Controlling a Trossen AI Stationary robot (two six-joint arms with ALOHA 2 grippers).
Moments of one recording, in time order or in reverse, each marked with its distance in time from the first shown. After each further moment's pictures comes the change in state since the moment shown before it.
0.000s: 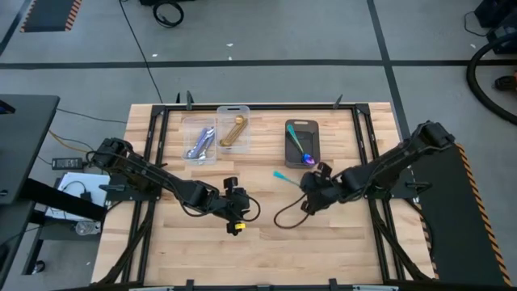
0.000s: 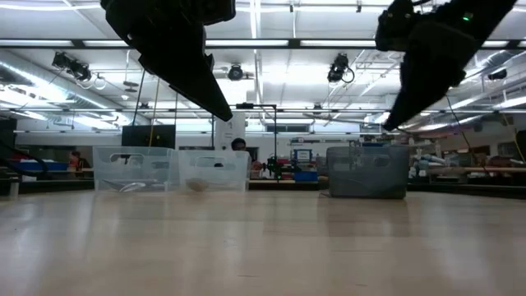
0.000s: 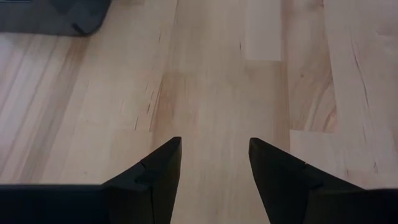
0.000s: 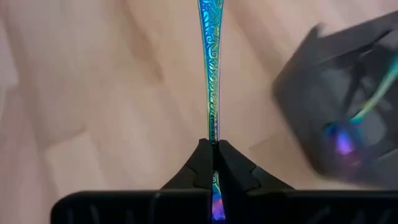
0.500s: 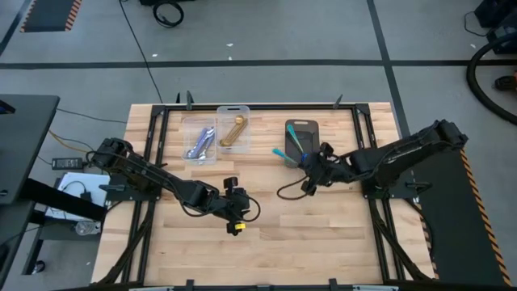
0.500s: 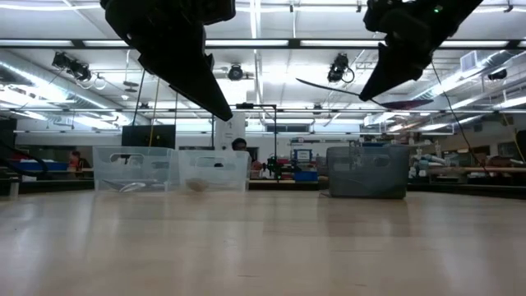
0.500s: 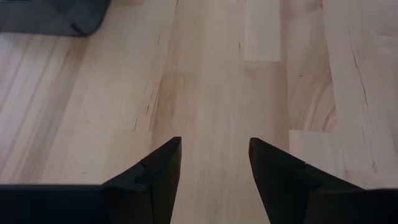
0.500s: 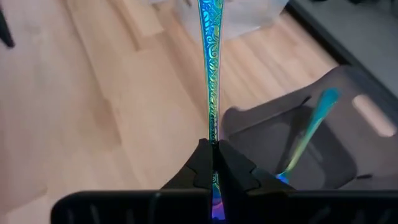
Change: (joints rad) left arm 0.000 0.000 0.000 0.001 0.000 -0.001; right arm -0.171 -0.177 0.001 0.042 0.051 -0.236
